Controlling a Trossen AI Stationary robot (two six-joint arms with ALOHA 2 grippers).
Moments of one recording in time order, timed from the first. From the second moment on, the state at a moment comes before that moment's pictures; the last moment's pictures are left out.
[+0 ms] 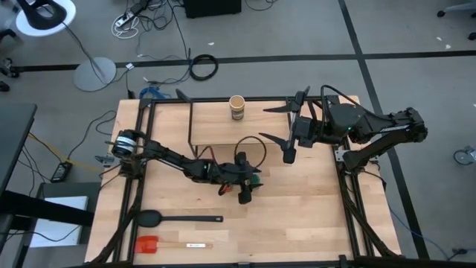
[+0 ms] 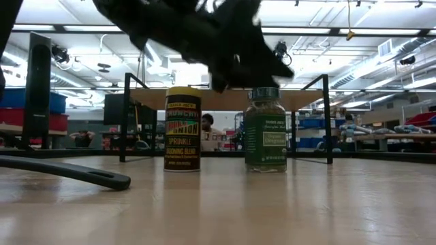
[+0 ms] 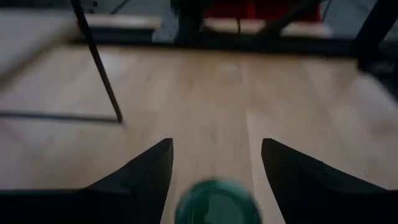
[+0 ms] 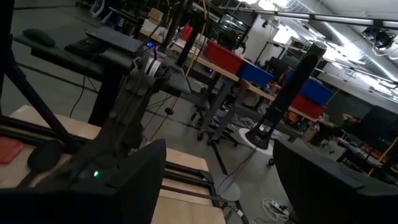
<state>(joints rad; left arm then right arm) -0.19 1.86 1.07 0.42 -0.25 -0.13 0.23 1.22 1.44 -0.20 0.45 -0.47</state>
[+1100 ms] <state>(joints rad) 0.09 1.35 0.95 0.08 -0.51 -0.03 0.21 1.23 1.44 -0.30 0.45 -0.40</state>
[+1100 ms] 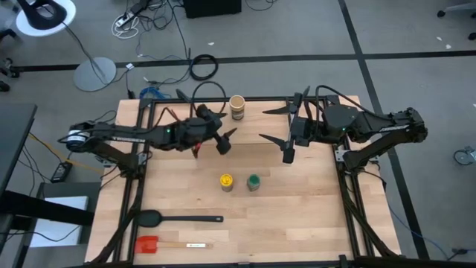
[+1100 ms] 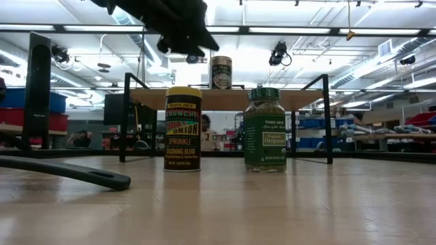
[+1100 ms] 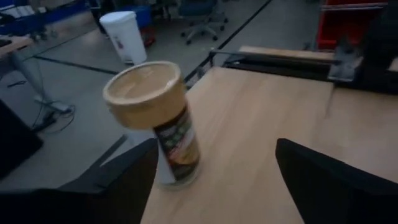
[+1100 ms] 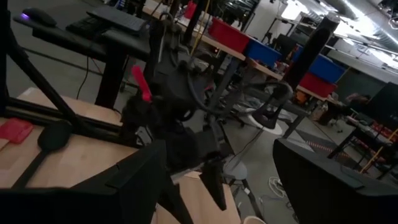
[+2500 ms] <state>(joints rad) 0.35 1.61 1.03 0.39 -0.24 -0.11 0.19 1.23 1.44 -0.31 0.45 -0.37</state>
